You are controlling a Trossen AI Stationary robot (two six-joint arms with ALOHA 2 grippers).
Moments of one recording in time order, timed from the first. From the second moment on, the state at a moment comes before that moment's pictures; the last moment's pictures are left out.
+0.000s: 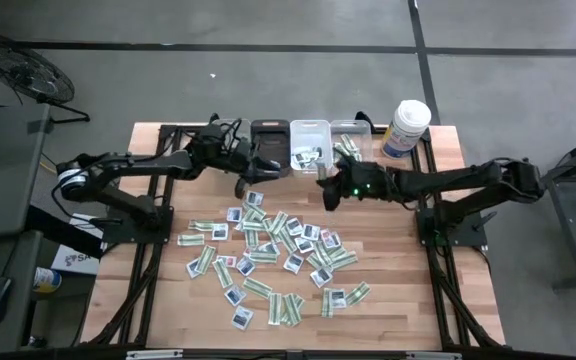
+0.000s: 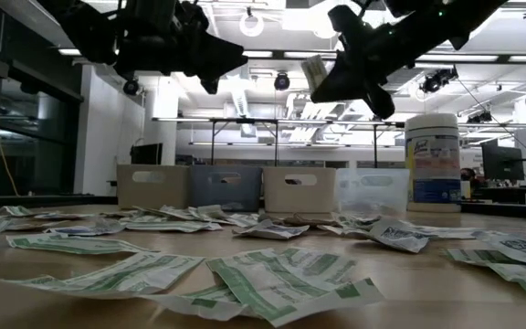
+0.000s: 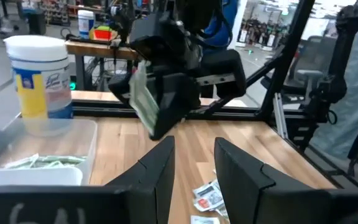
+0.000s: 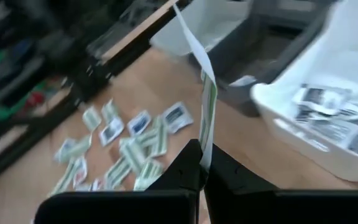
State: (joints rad) left arm 0.45 1.34 0.70 0.60 0.66 -0.07; right arm -0.12 1.29 0.72 0.12 0.22 0.65
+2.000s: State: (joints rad) left arm 0.45 1.34 0.70 0.72 0.59 -0.27; right arm -0.80 1.29 0.72 -0.21 -0.21 0.74
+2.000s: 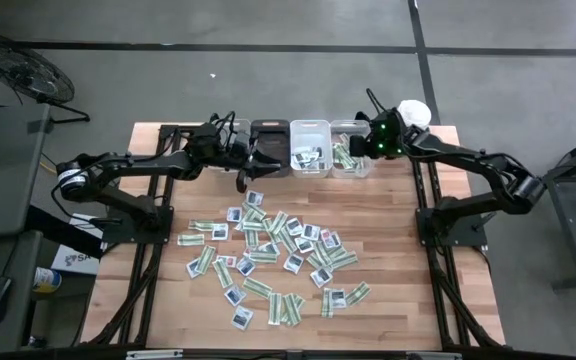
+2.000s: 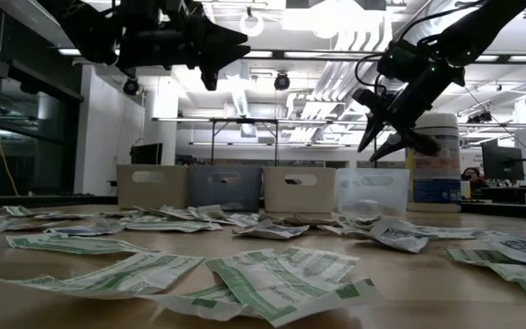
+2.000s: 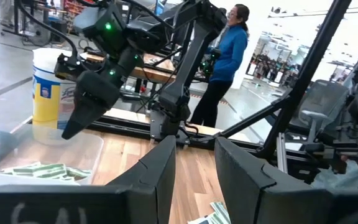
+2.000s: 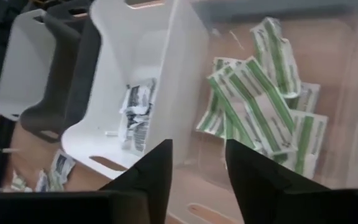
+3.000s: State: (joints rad) left arm 0.45 1.22 0.70 0.67 0.49 -0.25; right arm -0.71 1.22 0.72 -0.03 -0.39 0.59
